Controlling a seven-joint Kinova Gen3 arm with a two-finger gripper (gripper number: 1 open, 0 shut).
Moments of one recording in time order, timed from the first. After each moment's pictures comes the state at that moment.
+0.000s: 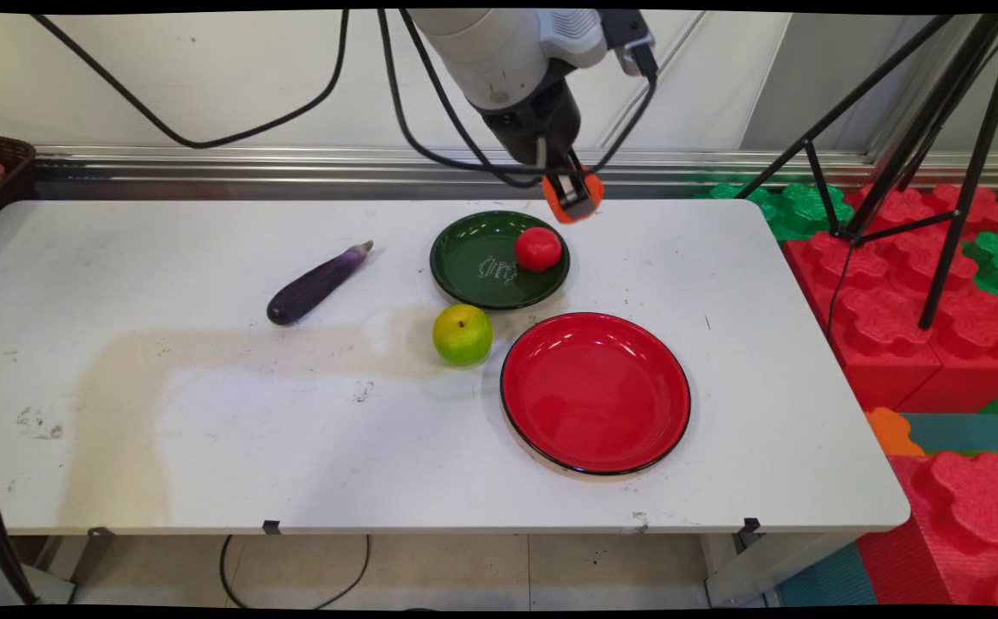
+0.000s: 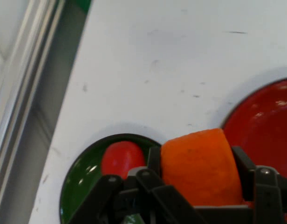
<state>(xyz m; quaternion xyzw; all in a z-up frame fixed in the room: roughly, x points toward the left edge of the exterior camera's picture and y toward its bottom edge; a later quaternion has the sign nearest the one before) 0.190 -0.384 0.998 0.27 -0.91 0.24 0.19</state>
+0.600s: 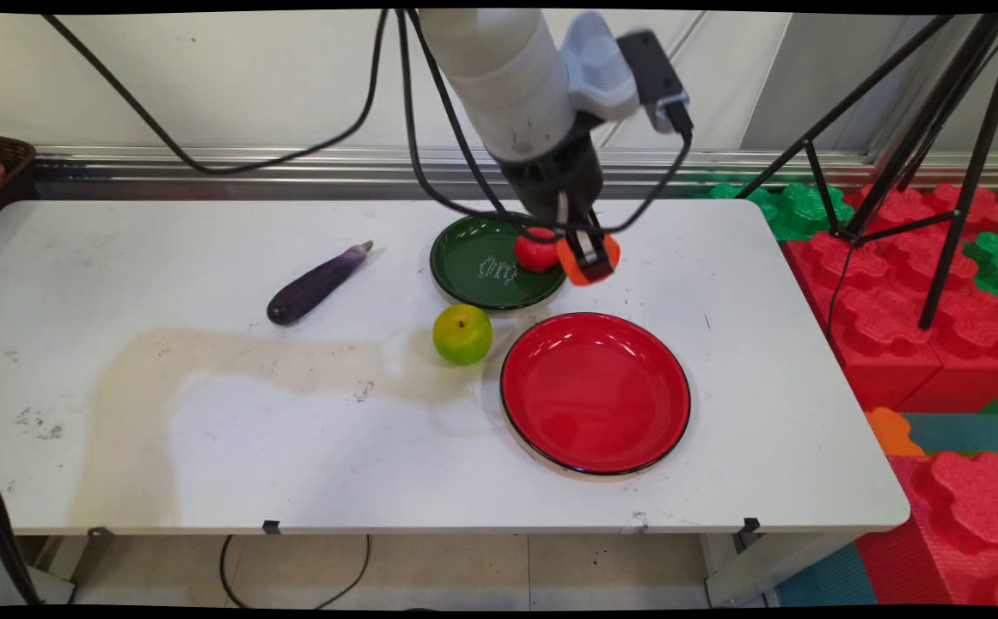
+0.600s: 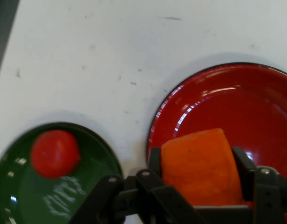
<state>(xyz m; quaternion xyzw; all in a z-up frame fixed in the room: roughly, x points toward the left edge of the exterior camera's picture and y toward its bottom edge) 0.157 -0.353 0.985 0.27 -0.93 0.18 0.19</state>
